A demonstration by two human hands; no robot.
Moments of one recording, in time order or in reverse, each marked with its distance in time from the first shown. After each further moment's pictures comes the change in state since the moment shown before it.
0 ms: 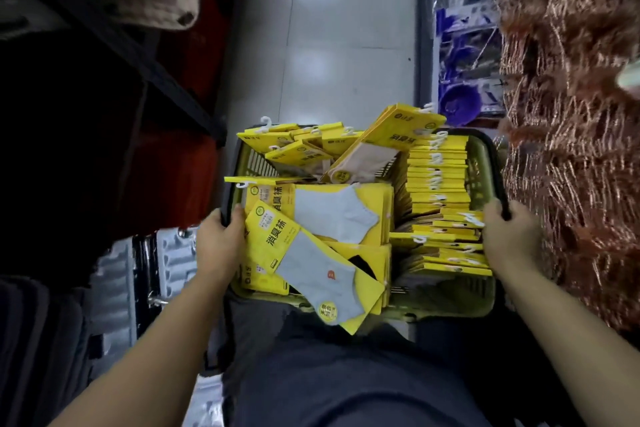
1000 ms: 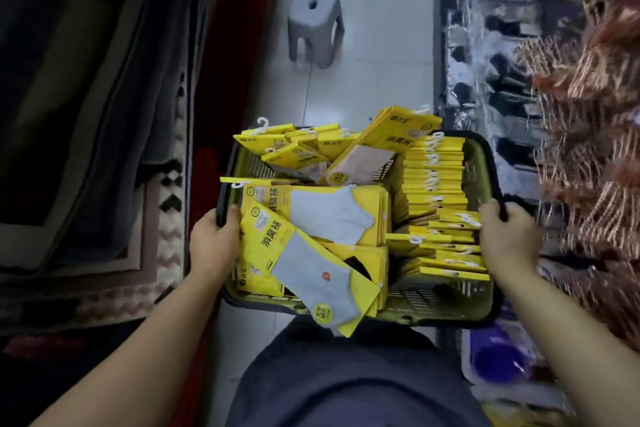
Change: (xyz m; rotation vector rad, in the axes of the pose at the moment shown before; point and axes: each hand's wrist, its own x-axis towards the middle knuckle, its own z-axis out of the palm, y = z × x) left_hand 0.589 0.479 0.087 0.013 0.047 0.010; right_hand 0.556 -0.511 0.184 -0.008 0.025 -0.042
